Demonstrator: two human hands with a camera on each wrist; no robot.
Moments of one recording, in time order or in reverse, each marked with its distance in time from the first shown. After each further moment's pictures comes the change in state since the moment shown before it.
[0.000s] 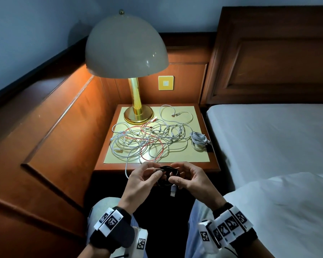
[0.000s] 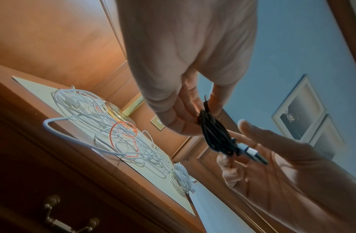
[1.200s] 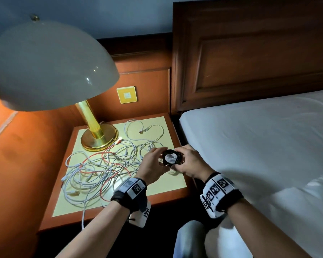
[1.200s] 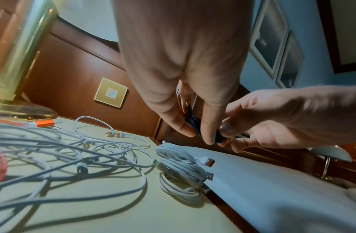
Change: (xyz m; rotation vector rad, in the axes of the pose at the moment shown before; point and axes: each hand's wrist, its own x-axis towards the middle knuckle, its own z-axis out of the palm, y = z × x) left_hand 0.240 -0.035 0.117 0.696 -0.245 0.191; right_hand 0.139 0.001 -0.162 -0.784 0.255 0.076
